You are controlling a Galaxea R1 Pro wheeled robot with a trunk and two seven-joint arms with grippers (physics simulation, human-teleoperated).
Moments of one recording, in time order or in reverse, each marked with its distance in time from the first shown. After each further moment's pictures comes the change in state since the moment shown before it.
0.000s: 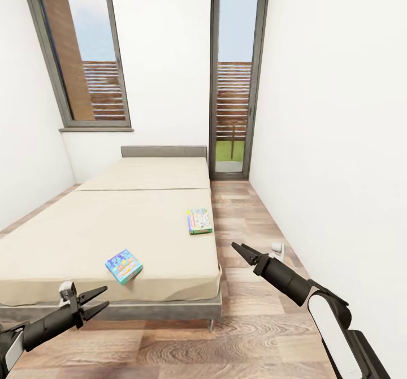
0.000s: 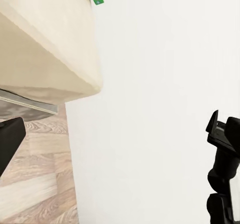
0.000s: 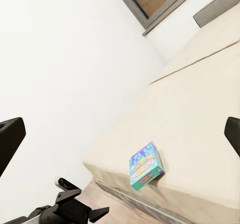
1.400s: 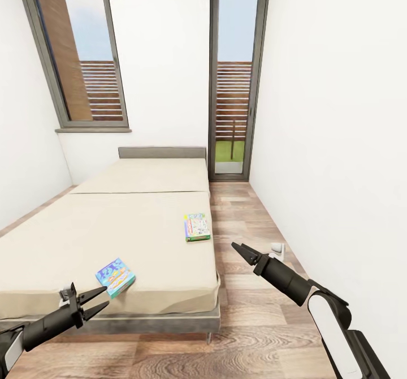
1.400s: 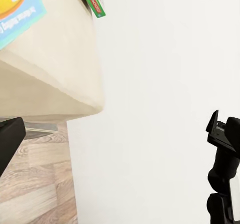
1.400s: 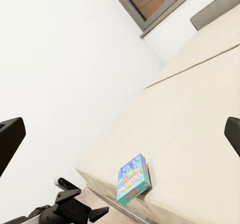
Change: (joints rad) left arm 0.000 0.002 0.000 0.000 0.000 0.000 -0.001; right arm 0.000 0.000 0.000 0.000 0.000 0.000 0.000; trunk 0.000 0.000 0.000
